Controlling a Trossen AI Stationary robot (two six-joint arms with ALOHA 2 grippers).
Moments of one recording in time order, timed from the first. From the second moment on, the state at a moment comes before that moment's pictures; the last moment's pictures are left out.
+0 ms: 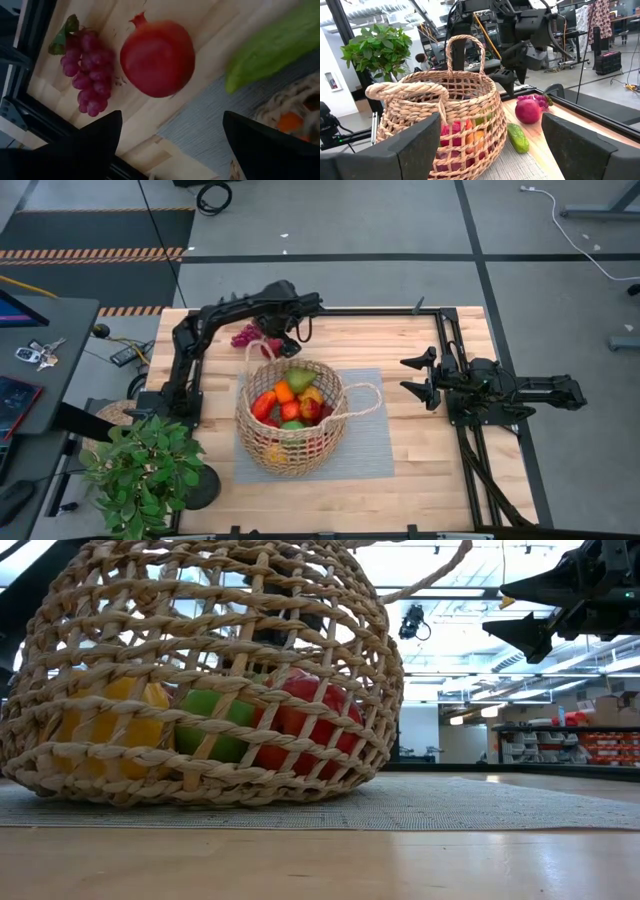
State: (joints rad) left arm 0.48 2.07 1.89 -1.57 -0.18 -0.23; right arm -0.06 0.08 0.05 0.15 0.10 0.21
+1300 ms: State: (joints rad) left arm 0.67 1.83 1.69 -1.35 -0.25 0.18; right arm -0.06 0.08 0.05 0.15 0.10 0.21
